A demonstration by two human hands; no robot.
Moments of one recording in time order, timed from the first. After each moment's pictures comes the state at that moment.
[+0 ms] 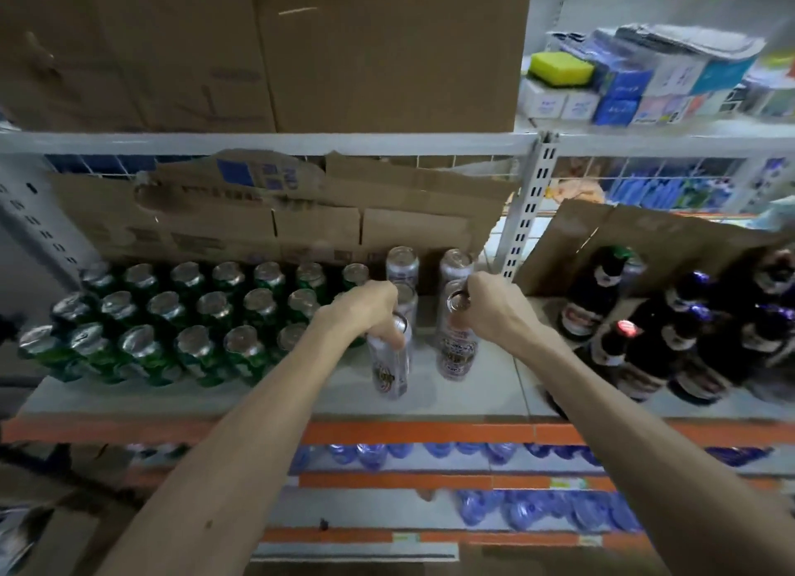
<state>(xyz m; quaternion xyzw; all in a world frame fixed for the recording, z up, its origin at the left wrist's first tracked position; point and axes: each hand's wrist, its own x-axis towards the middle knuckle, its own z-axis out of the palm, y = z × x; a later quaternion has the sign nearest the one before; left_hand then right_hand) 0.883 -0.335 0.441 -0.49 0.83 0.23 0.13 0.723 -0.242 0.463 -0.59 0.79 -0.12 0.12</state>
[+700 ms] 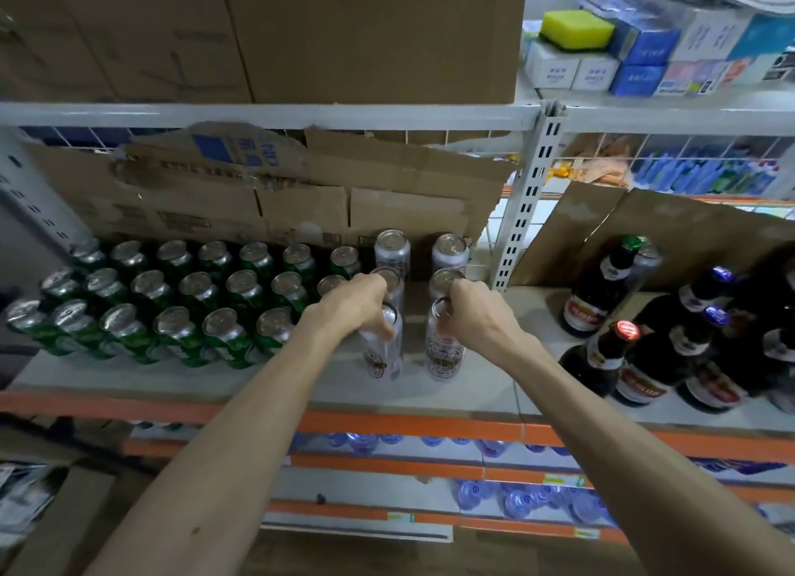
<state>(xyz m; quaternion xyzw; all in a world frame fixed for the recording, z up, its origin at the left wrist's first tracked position) 0.857 -0.332 0.420 -0.54 0.81 0.22 0.09 0.694 -0.255 0.418 -0.62 0.76 -0.10 0.15</state>
